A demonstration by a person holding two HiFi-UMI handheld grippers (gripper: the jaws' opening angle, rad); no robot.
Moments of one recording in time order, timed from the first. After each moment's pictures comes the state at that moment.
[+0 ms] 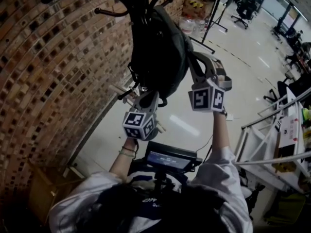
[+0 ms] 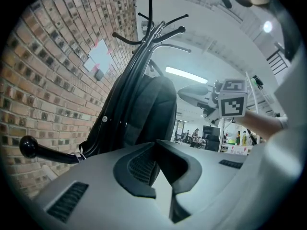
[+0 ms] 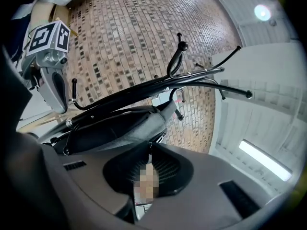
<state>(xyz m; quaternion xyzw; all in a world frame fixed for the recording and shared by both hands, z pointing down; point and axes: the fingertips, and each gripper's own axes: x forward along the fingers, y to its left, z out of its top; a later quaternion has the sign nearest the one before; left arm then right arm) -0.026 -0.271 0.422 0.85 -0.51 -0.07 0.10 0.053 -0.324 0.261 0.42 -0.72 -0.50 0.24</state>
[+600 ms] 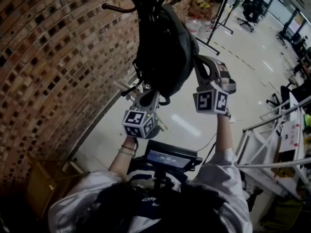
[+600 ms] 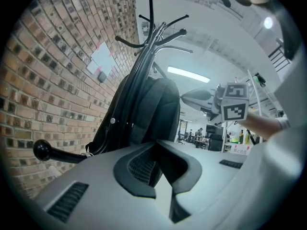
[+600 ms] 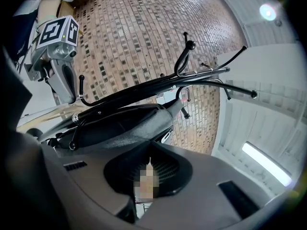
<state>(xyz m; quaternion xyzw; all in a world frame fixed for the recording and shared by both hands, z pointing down) -0.038 -0.266 0.424 0.84 -0.53 -0.07 0.09 0.057 -0.324 0.278 0.40 -0.72 -0.50 0.26</state>
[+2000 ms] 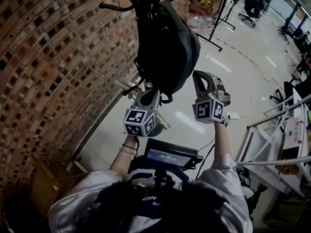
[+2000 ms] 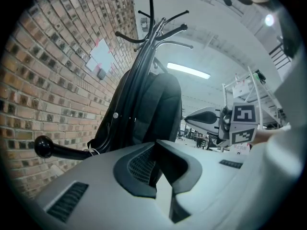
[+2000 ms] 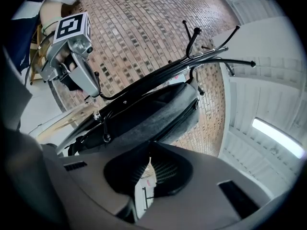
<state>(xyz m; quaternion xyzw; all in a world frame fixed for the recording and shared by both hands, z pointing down) -0.043 -0.266 0.433 0.84 -0.53 -0.05 0.10 0.076 -0.319 0.369 0.41 -0.77 -0.41 0.28</state>
